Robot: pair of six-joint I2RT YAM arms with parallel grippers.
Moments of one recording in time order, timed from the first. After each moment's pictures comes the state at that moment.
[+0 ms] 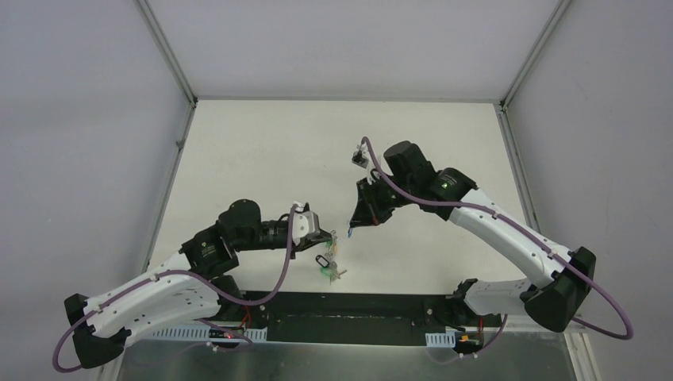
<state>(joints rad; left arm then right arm) -0.97 0.67 0.68 -0.19 0.41 0.32 0.83 1.27 1.24 -0.76 -0.52 0.30</state>
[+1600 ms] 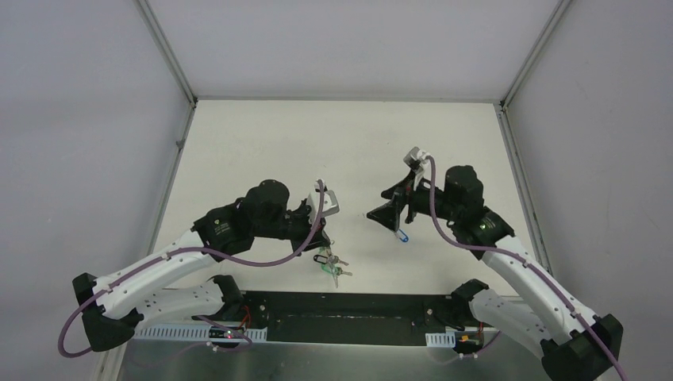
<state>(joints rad) -0.97 0.88 0.90 -0.48 0.33 0.01 0.55 0.92 0.79 -0.27 -0.61 0.20</state>
